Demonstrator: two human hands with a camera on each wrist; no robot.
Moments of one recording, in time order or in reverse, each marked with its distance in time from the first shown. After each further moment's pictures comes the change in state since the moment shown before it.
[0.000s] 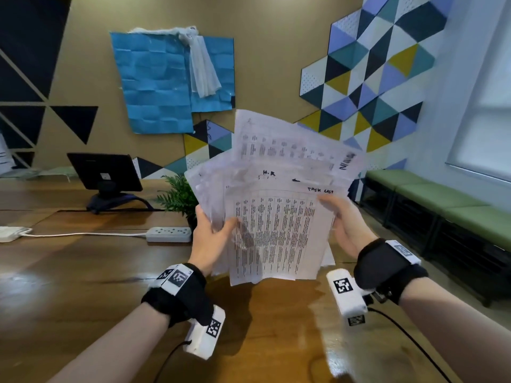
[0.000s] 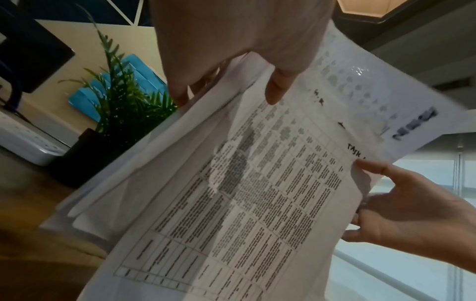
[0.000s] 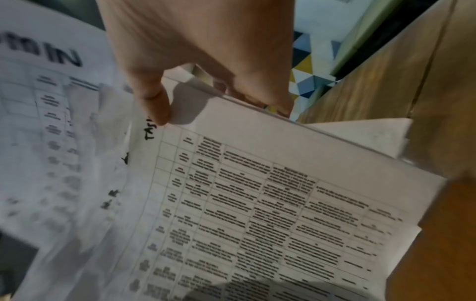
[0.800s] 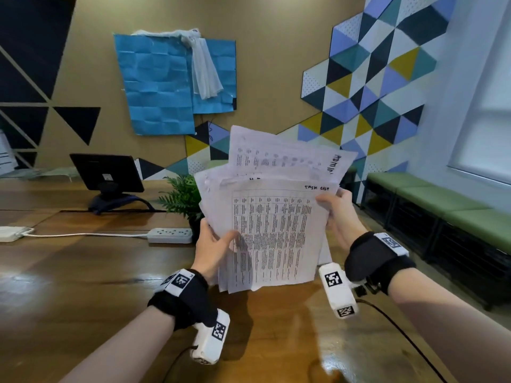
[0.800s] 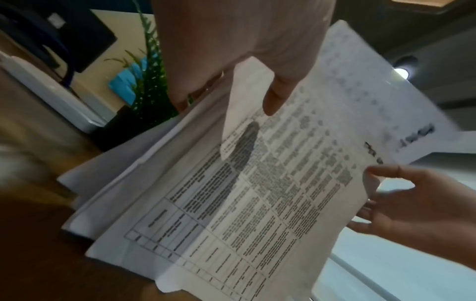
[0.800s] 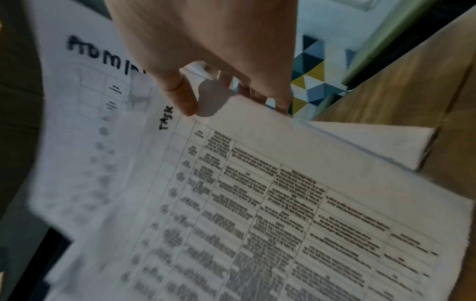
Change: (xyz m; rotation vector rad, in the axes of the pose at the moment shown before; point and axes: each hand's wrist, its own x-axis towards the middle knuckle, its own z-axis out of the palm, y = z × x) left_hand -0.002 -0.016 0.004 -0.096 0.061 -0.212; right_hand 0.019 0.002 0.012 -0.057 0.079 -0.043
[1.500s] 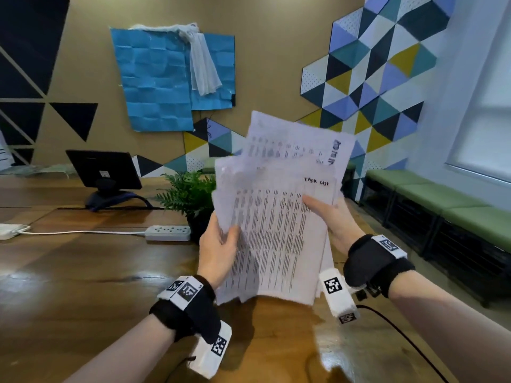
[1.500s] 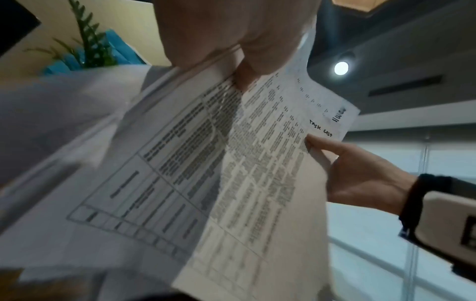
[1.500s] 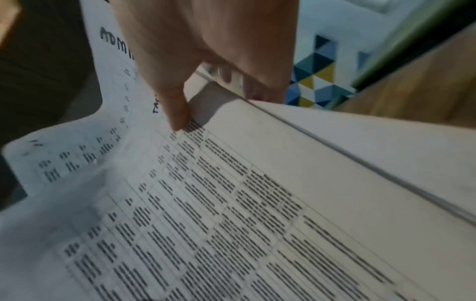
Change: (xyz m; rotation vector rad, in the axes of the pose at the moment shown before) left_hand -0.027 0.015 0.010 0.141 -0.012 0.168; right_hand -0.002 0.011 -0.005 -0.029 -0.064 -0.004
